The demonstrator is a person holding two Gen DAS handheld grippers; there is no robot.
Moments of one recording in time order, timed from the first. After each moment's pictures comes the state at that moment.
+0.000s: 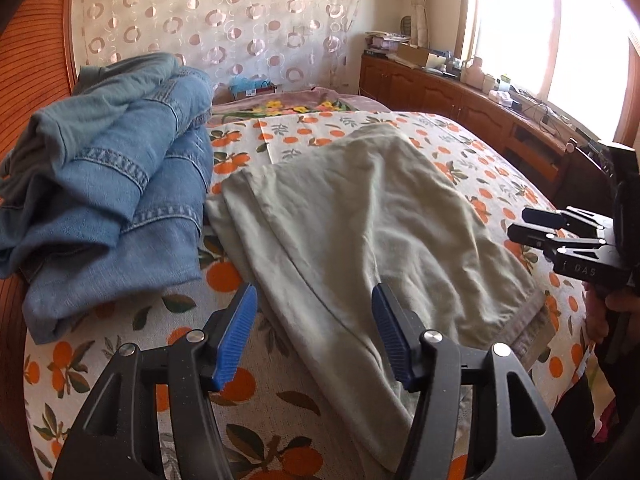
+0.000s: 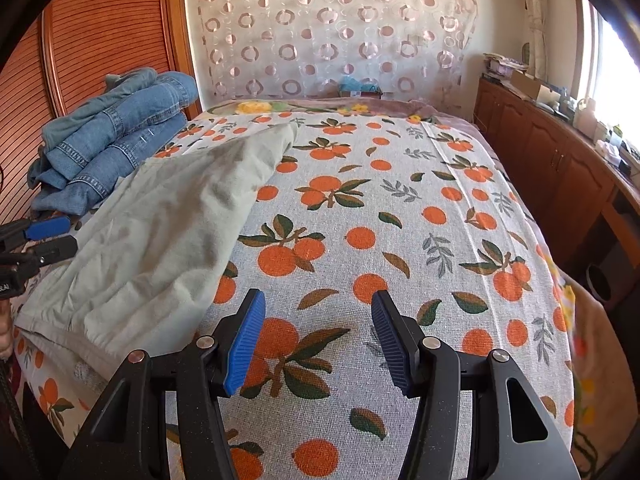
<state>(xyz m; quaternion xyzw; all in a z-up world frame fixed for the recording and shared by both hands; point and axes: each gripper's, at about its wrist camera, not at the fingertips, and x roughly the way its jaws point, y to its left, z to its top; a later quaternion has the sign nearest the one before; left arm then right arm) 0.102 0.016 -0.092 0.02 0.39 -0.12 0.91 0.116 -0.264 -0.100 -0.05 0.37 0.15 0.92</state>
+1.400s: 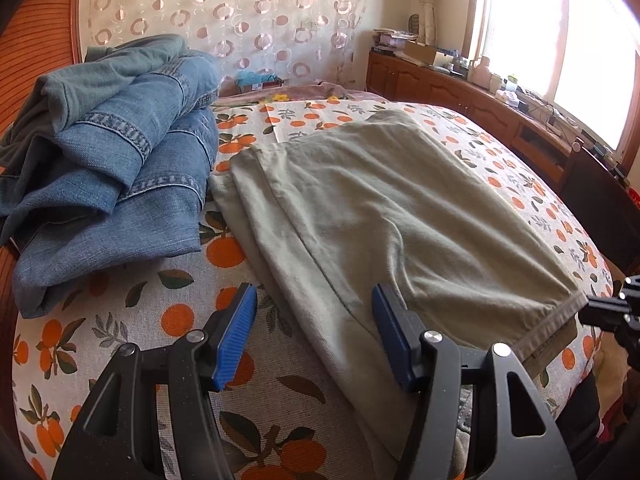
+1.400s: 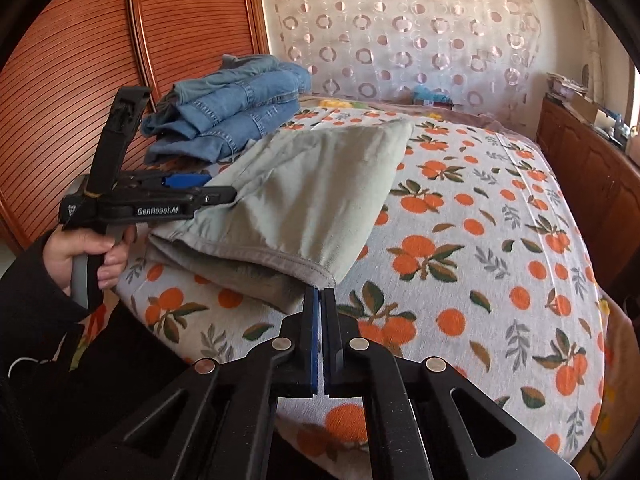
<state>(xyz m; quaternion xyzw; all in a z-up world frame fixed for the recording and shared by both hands) 0.097 0.021 -0.107 0.01 0.39 -0.11 0.91 0.010 -0.247 -0.088 -0.06 0.37 0.27 0.89</state>
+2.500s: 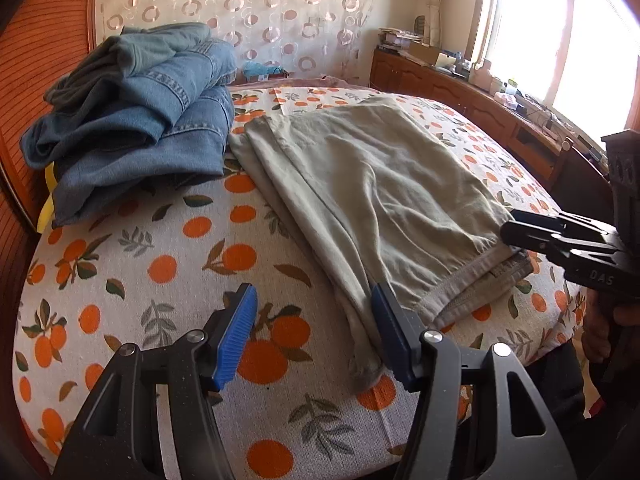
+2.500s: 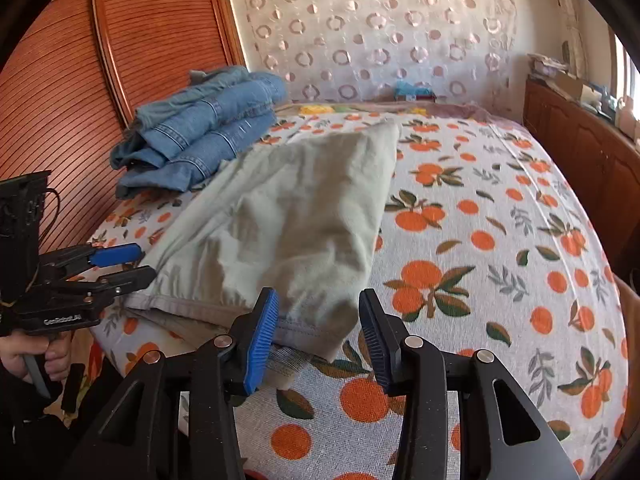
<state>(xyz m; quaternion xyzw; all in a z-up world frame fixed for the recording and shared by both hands) 0.034 0.028 -0.107 -0.01 0.40 -0.10 0.91 0.052 -0.229 -0.101 -0.01 0.37 0.23 0.90</state>
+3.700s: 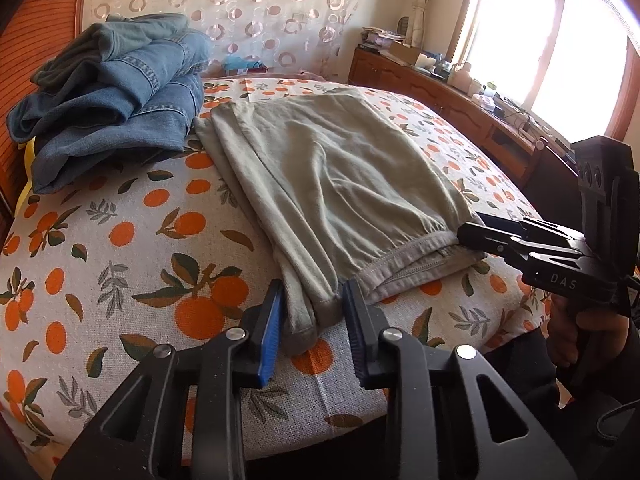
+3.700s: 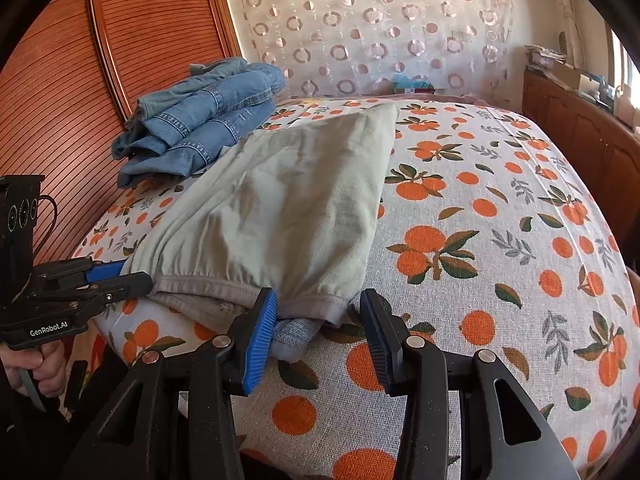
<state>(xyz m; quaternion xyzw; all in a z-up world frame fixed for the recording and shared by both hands) 0.012 0.013 -0.110 -0.04 0.41 -0.15 0.90 0.038 -0.237 -0.108 0.00 0.37 0.24 0.90</state>
